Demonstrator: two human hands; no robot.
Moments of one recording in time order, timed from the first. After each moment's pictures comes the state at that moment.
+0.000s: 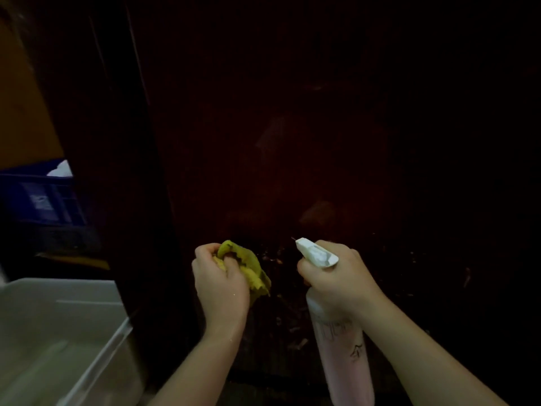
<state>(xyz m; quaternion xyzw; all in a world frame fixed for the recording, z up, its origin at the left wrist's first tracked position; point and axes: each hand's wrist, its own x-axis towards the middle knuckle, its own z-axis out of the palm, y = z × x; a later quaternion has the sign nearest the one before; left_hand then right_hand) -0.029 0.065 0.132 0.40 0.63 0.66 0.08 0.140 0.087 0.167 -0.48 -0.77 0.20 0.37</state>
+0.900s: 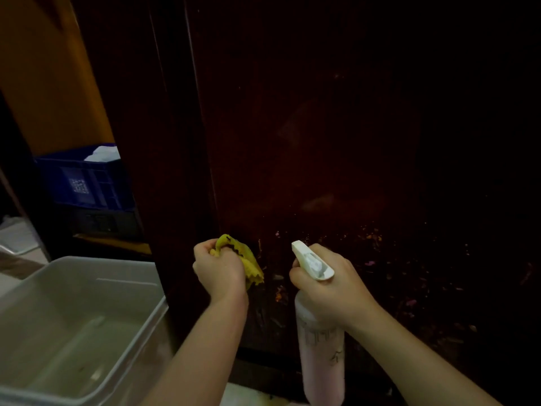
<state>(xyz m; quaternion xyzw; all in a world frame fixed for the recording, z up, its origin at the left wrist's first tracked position) -0.089 0.074 0.131 0.16 0.64 0.72 0.21 0.076 0.067 0.139 -0.40 -0.77 0.28 0.41</state>
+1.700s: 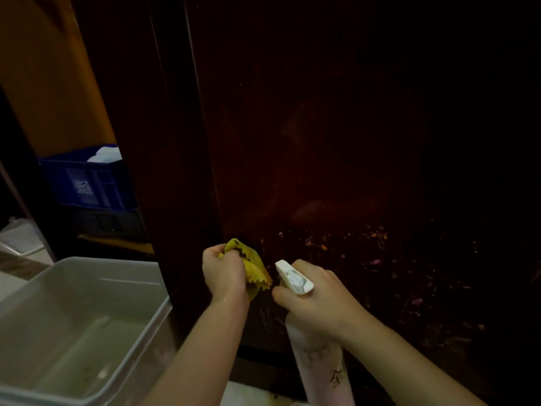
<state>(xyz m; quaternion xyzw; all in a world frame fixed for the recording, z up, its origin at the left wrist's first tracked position) -0.094 0.084 0.119 0.15 0.63 0.72 0.26 0.061 0.061 0.125 -0.42 -0.80 0.29 0.32</state>
